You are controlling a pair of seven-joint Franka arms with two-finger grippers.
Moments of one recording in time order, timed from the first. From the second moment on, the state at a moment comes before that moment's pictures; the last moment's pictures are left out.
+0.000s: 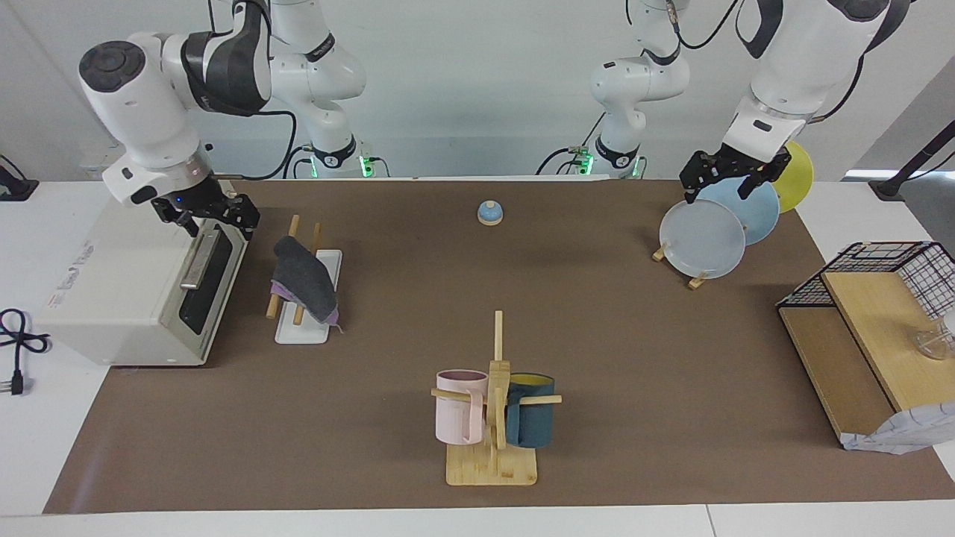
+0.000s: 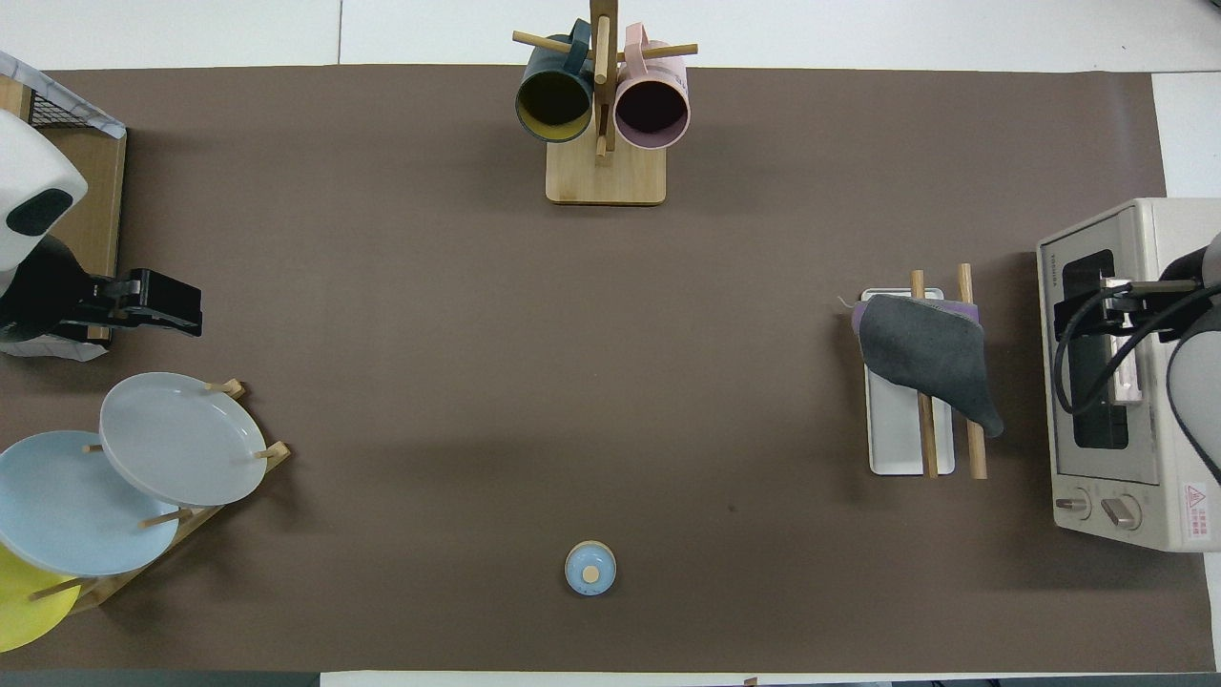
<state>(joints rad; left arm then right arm) 0.07 -0.04 -0.22 -1.63 0.01 1.51 -0.12 0.01 -0.06 -0.09 -1.82 -0.08 1.69 -0.01</state>
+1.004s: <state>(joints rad) 0.03 -0.04 -0.14 -1.63 -0.06 1.54 -0.10 0.04 0.02 -0.07 -1.55 -0.05 1.46 -0.01</state>
